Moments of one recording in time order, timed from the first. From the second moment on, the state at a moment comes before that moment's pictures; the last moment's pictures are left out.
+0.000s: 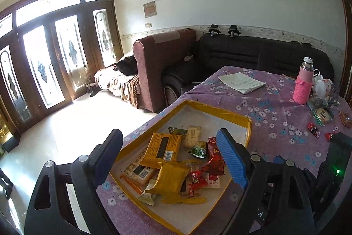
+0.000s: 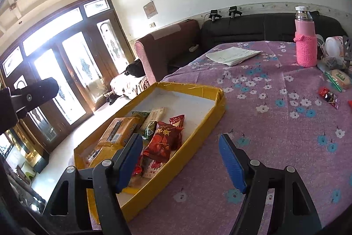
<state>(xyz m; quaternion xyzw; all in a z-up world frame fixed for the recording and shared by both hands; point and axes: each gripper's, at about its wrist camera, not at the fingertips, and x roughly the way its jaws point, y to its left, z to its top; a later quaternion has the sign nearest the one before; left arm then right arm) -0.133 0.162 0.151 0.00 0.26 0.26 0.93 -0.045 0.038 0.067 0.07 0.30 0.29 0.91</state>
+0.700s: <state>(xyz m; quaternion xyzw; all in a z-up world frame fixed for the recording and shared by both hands) -0.172 0.265 0.133 -0.10 0.25 0.21 0.94 -0.095 0.054 0.084 0.00 0.30 0.21 0.93</state>
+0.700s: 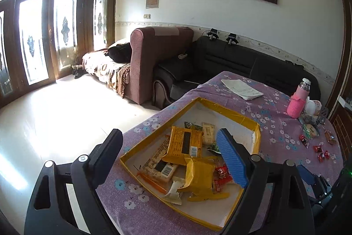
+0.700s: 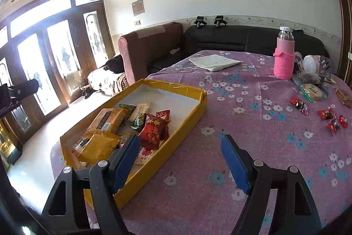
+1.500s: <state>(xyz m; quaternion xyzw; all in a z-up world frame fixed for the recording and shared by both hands) -0.191 0.271 0.139 -0.11 0.20 0.24 0.94 -0.113 0.108 0.076 -0.05 0.31 0.27 0.91</state>
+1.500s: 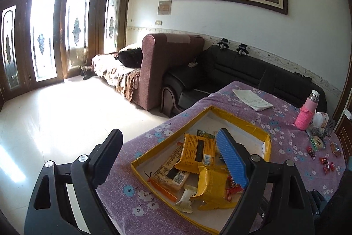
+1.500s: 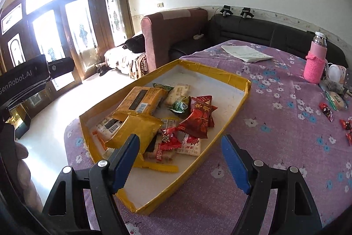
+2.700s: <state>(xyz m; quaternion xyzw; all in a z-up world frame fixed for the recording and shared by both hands) -0.196 0.215 0.145 -0.06 0.20 0.21 0.95 -0.154 0.083 0.092 -0.07 0.25 0.29 0.92</state>
